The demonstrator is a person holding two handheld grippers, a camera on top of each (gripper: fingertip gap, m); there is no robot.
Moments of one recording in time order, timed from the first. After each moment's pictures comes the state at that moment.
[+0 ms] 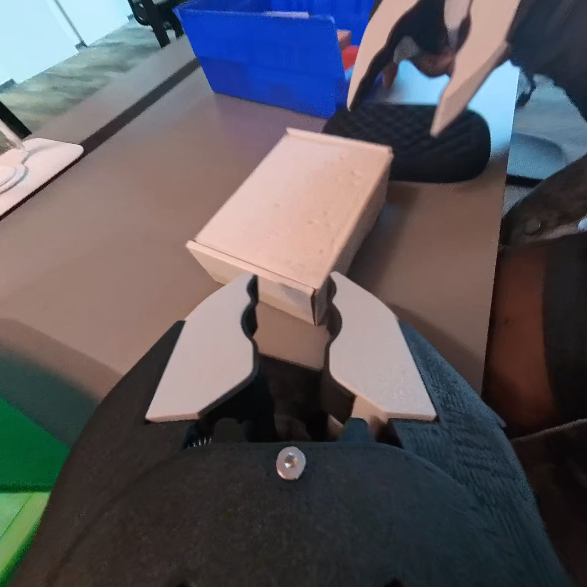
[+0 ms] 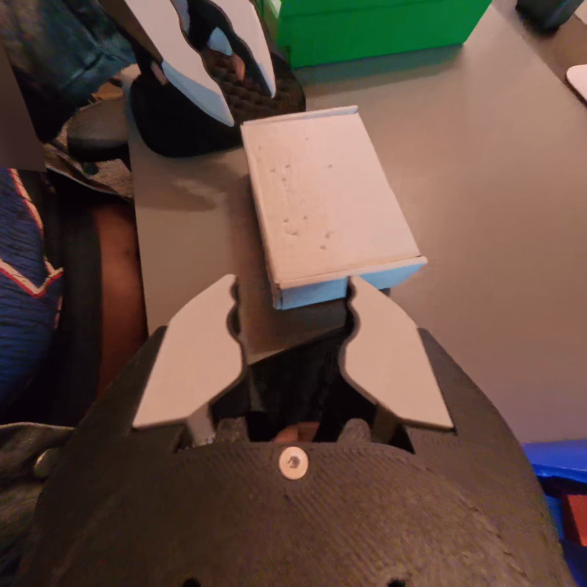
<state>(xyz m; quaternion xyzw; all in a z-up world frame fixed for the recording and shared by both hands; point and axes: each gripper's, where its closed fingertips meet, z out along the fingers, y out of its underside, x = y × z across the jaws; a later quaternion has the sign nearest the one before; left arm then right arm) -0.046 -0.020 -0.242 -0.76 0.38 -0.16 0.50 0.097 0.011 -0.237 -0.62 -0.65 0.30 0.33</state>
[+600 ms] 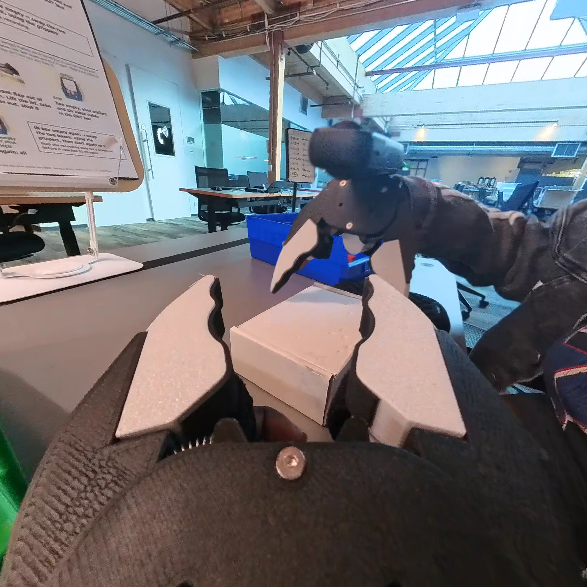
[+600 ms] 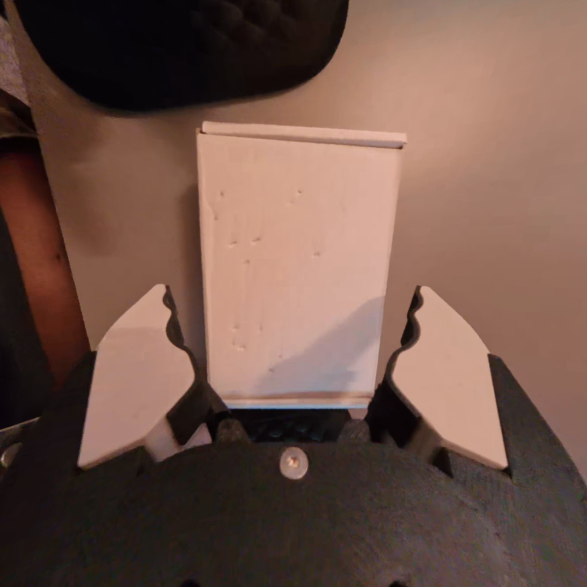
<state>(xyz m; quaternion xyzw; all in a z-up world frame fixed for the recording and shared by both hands) -0.069 -0.009 -0.174 -0.61 0.22 -0.30 0.70 0.012 0.028 -0.264 -0.60 -0.78 0.12 0.14</state>
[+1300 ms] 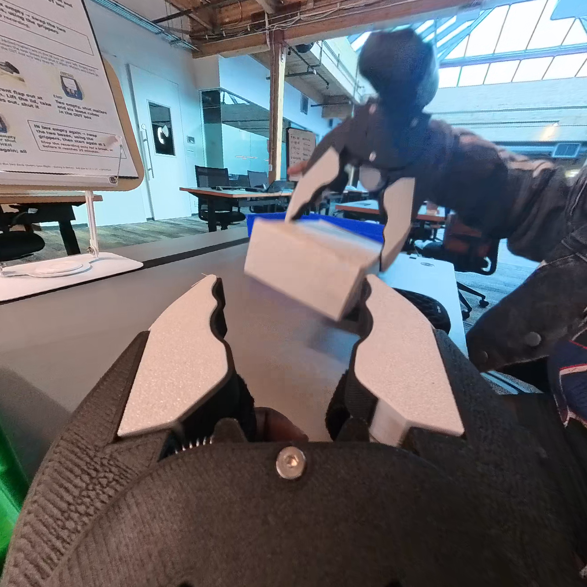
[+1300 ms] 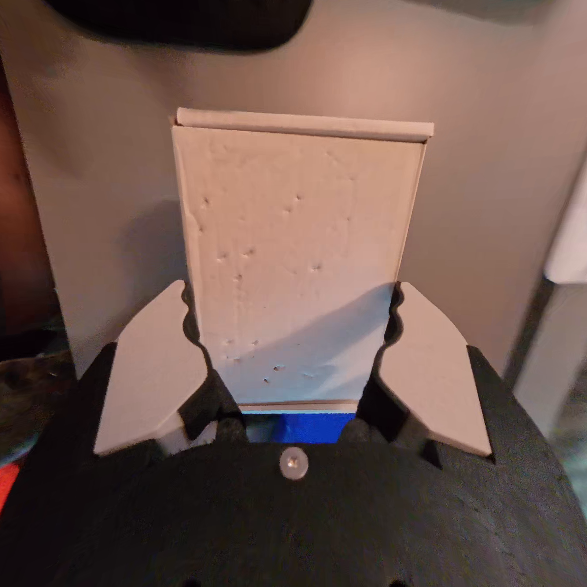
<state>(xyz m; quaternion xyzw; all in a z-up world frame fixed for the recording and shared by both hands) -0.070 -0.009 -0.175 -0.61 0.22 -0.30 0.70 0.042 0.055 -0.206 -0.55 -0.82 0.04 0.19</state>
